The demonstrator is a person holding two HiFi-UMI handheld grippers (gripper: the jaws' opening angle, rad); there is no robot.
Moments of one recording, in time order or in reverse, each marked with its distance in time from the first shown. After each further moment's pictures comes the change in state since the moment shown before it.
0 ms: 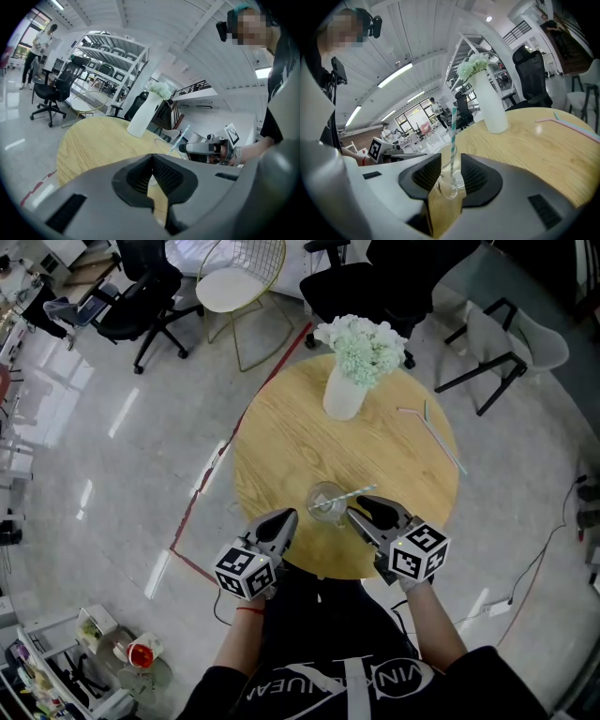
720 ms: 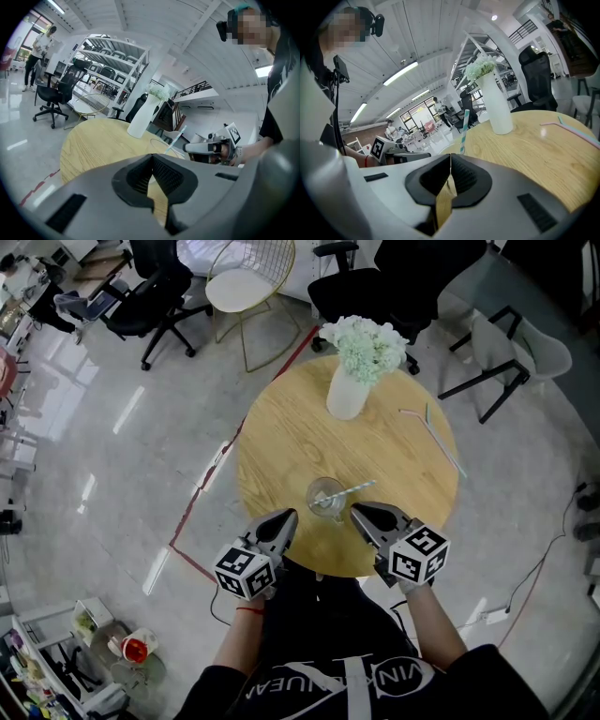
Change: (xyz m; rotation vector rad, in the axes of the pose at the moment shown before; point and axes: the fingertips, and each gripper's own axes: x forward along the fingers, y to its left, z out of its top) left arm -0.009 -0.010 -0.003 0.004 -0.024 0.025; right arm -0.009 0.015 -0.001 -0.044 0.013 0.044
